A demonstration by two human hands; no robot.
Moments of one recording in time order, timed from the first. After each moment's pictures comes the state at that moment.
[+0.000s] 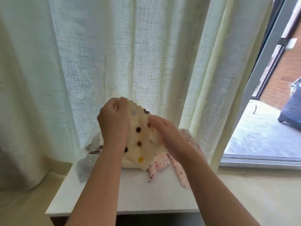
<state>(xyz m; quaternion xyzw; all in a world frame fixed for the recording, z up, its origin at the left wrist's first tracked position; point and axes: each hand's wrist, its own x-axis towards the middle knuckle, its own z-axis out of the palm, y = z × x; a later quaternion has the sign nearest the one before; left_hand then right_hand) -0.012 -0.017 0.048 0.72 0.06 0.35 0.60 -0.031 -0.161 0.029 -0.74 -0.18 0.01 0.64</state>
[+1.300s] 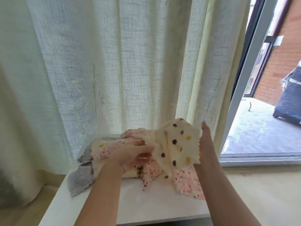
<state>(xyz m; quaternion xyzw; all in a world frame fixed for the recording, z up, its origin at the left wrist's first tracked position) 0.000 -0.039 -0.004 0.67 -0.07 -0.22 0.71 -0.031 -0.242 0.014 -0.35 0.13 -0.01 0.93</state>
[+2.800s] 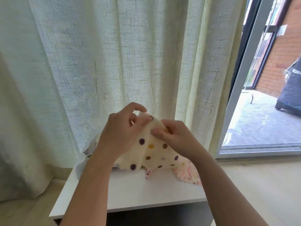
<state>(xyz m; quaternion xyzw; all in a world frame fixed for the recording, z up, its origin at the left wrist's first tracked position) -0.050 -0.020 0.055 0.84 -0.21 0.22 0.44 -0.055 -0.202 0.028 -0.83 -0.17 -0.11 0.53</state>
